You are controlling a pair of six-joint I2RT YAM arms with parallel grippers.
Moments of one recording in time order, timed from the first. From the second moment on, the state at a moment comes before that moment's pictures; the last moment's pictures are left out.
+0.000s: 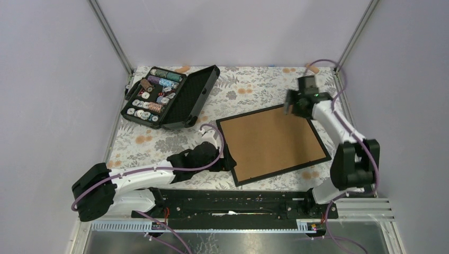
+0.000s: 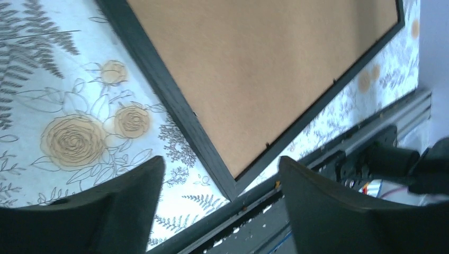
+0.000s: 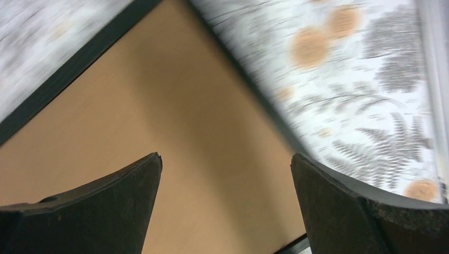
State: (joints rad) left arm -1.03 1.18 0.55 -0.05 -0.11 -0.90; right arm 0.06 1.63 1.28 -0.68 0.24 0.32
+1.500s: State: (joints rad) left arm -0.96 1.40 0.35 0.41 -0.18 -1.17; right arm 0.96 1.88 1.31 -0.82 0.10 0.77
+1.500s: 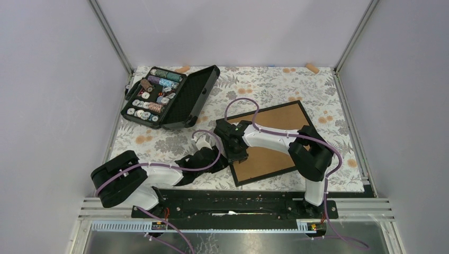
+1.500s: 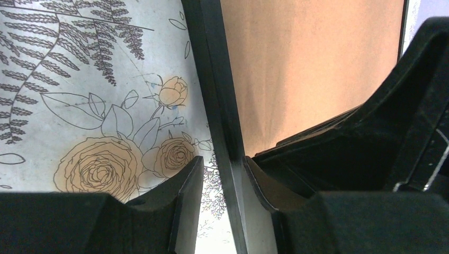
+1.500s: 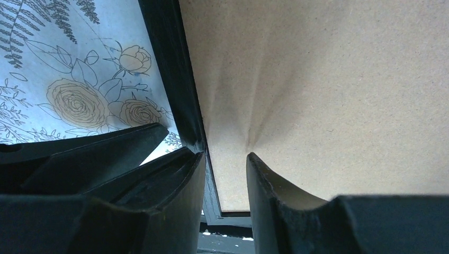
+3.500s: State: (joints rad) left arm -0.93 1.51 0.39 0.40 -0.23 -1.43; right arm 0.89 1.78 1.10 -0.57 -0.02 0.79
